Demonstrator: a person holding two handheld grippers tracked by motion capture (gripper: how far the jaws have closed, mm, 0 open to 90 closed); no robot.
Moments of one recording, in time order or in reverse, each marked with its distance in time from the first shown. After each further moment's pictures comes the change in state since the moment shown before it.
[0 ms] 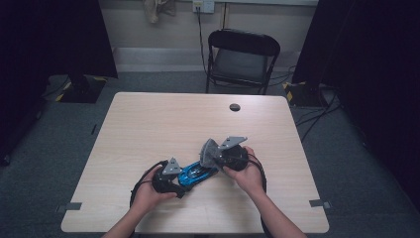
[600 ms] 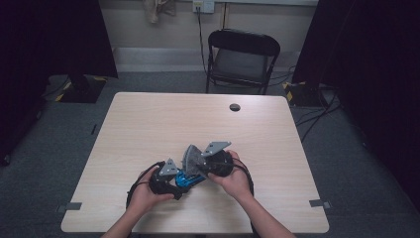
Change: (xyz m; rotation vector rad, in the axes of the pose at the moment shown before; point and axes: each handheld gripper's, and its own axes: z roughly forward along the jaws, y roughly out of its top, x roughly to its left) left arm 0.001 -0.006 -0.007 0.000 -0.003 -0.013; right arm 0.041 0.022 0.010 -0.037 0.107 -0.073
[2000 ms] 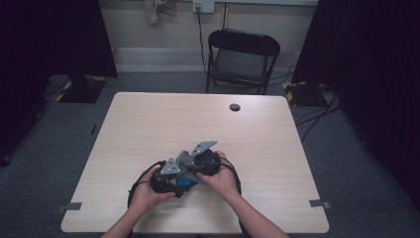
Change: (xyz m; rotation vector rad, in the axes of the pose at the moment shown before) left arm 0.000 0.003 0.003 -0.011 -0.001 -0.005; right arm 0.008 0.011 0.036 0.038 0.043 0.033
